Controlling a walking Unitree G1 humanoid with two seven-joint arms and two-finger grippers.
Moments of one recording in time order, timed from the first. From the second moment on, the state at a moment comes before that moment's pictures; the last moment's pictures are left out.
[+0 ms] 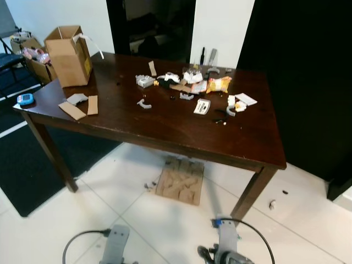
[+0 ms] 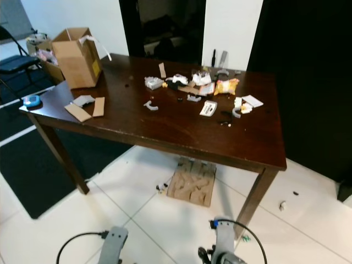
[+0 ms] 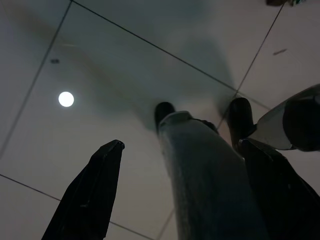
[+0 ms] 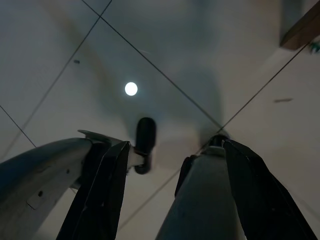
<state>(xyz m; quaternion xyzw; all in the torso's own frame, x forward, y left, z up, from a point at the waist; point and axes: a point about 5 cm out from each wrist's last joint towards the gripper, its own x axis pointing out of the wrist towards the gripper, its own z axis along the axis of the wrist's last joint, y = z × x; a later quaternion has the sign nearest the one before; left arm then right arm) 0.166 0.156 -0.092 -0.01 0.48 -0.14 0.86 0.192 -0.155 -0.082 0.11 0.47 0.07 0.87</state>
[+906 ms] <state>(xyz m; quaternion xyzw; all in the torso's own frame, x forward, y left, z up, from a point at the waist) 0.198 0.174 -0.074 -0.01 0.40 -0.09 0.91 0.191 -0.165 -0.082 0.09 0.48 0.07 0.87</state>
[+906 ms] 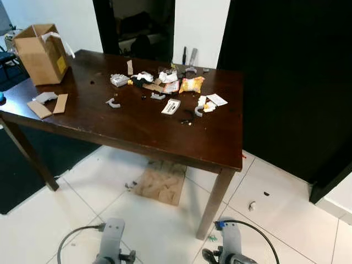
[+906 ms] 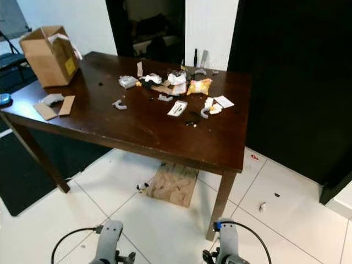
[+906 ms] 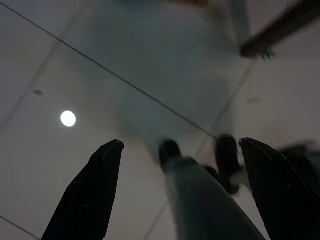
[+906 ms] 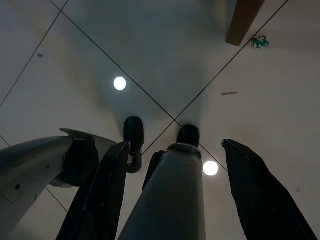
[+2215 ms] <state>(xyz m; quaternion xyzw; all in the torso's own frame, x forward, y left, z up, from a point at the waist) 0.285 0.098 0.118 0.00 -0.05 -0.54 0.84 0.178 -0.178 -0.089 -0.02 0.53 0.05 0.85</state>
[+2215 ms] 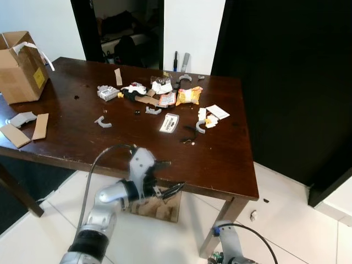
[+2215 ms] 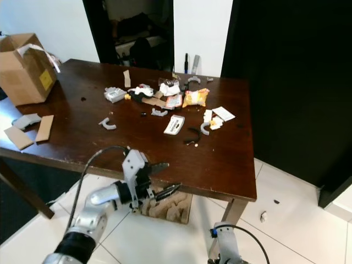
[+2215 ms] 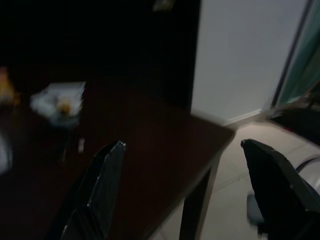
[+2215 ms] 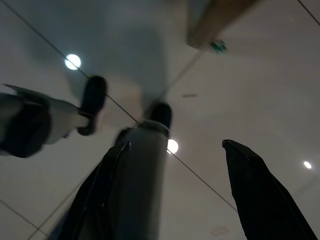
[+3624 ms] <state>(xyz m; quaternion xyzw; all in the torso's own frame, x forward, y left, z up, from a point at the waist) 0.318 0.118 0.203 -0.02 -0.17 -0.38 0.91 0.146 -0.198 -0.100 -0.04 0.59 -0.02 0.81</state>
